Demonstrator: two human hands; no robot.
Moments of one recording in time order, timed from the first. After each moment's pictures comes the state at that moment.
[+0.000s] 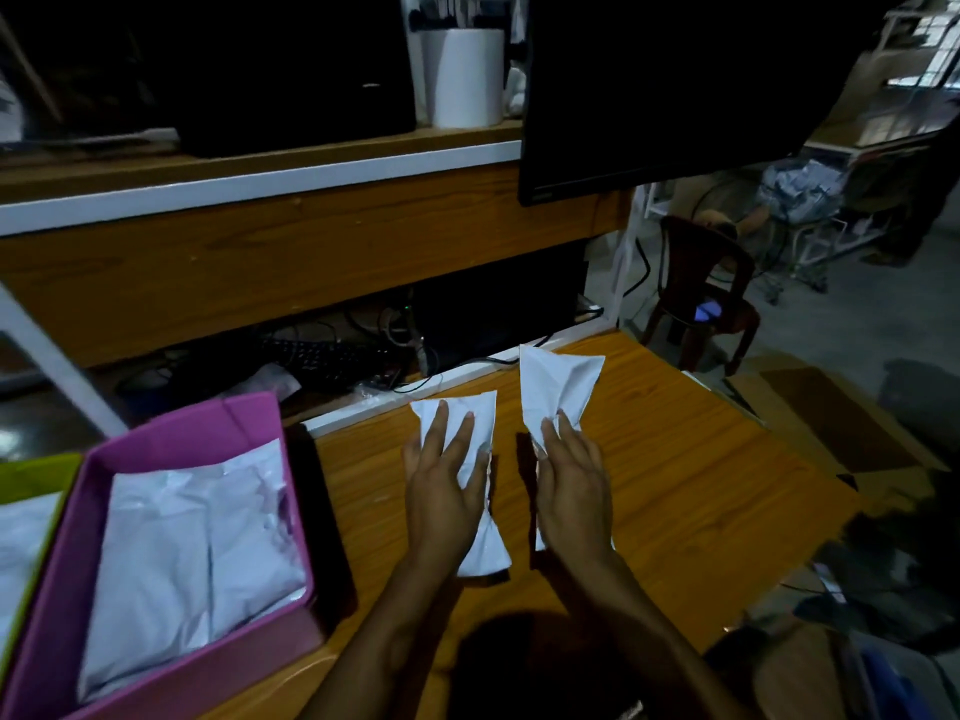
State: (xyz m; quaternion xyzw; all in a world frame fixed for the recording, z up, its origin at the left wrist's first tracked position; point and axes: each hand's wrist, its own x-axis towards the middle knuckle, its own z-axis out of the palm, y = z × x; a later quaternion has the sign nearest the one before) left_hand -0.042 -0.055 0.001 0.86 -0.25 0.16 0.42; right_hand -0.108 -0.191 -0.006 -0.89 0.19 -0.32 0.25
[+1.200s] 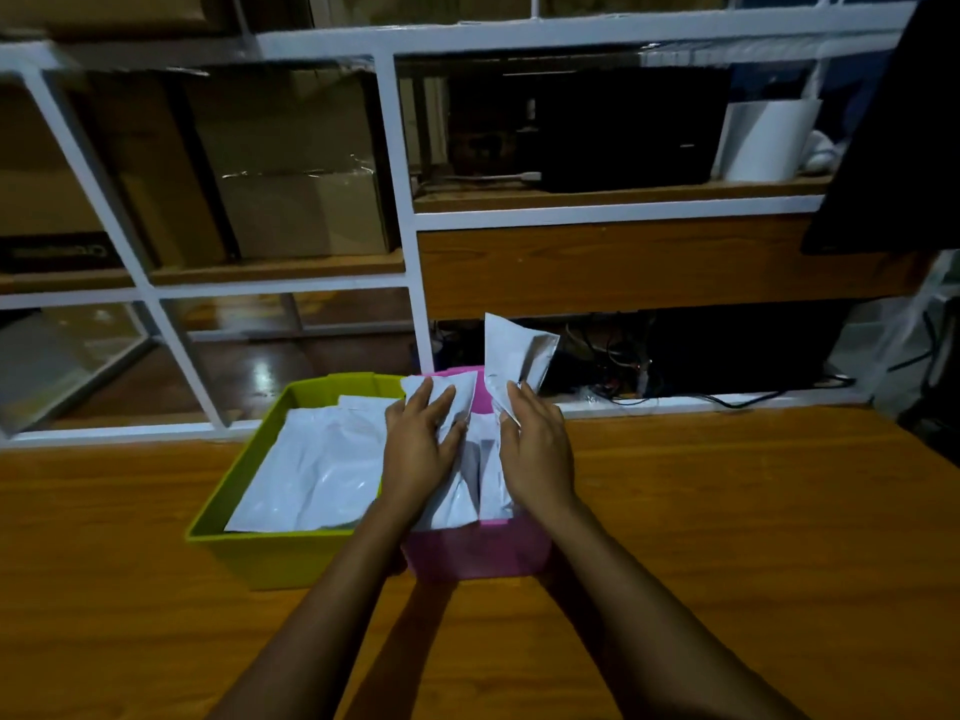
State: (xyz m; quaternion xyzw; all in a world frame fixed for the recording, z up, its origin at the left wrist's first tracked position) left_hand -0.038 0.248 0.069 0.92 -0.08 0.24 0.29; right_hand -0.070 0.091 0.086 -0.88 -0.06 -0.22 0.41
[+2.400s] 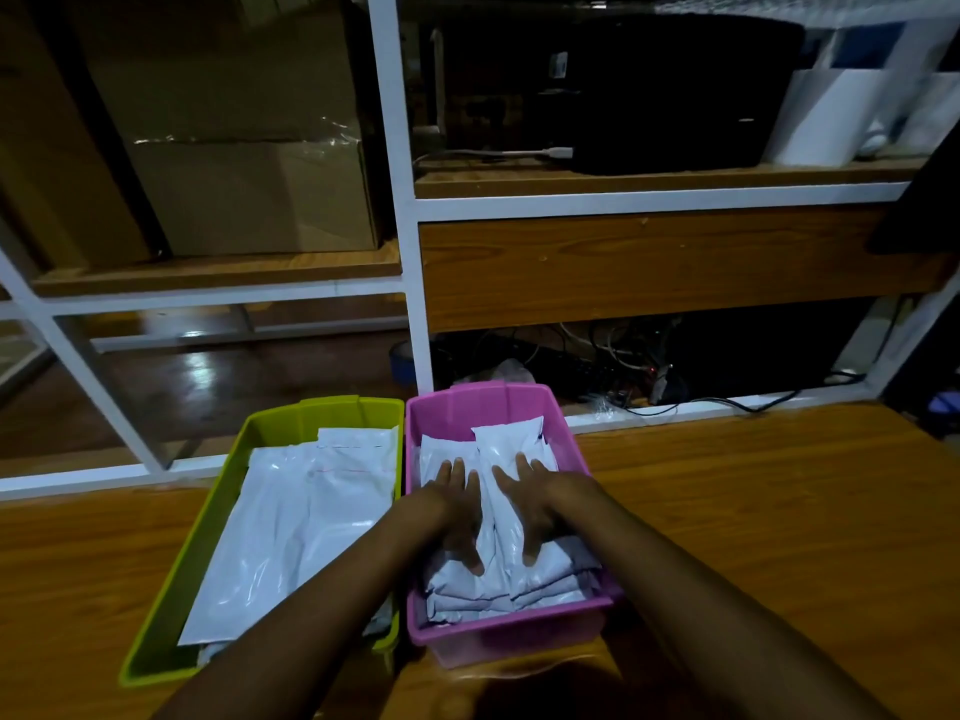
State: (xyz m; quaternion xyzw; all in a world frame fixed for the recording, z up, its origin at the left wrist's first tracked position) left_hand 0.070 0.259 0.019 0.93 -0.23 -0.27 -0.13; right_hand 0.057 0.109 0.033 -0.95 -0.12 0.29 -0.05
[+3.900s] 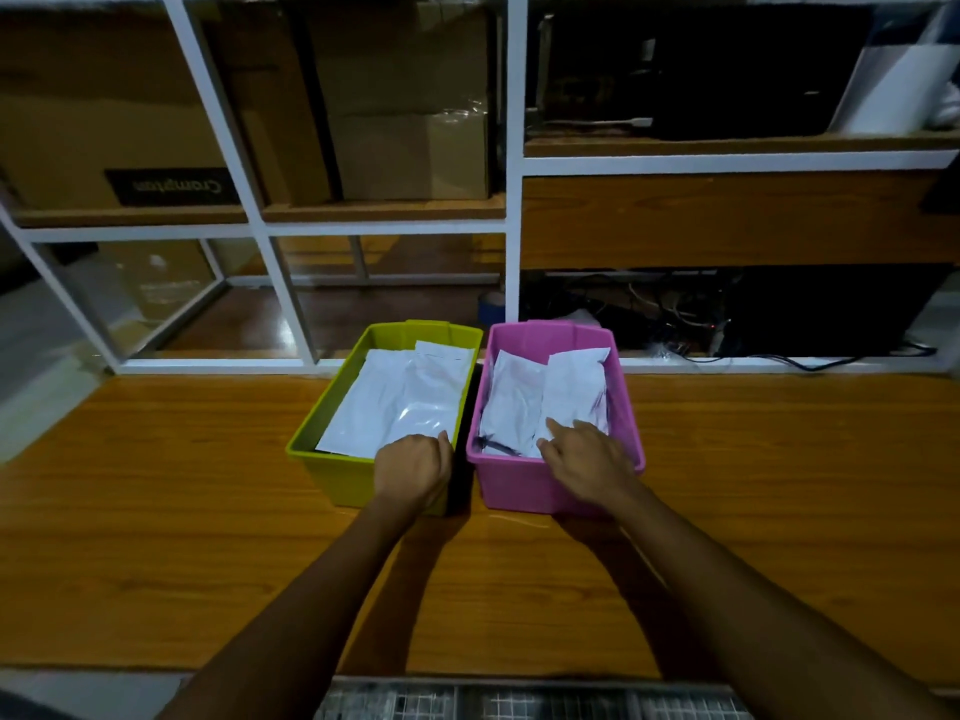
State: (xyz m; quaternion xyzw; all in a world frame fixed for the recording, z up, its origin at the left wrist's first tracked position) left_hand -0.112 0.394 0.006 0.98 0.00 0.20 0.04; right_hand -0.111 0.158 0.043 -0.99 -0.10 0.04 0.12
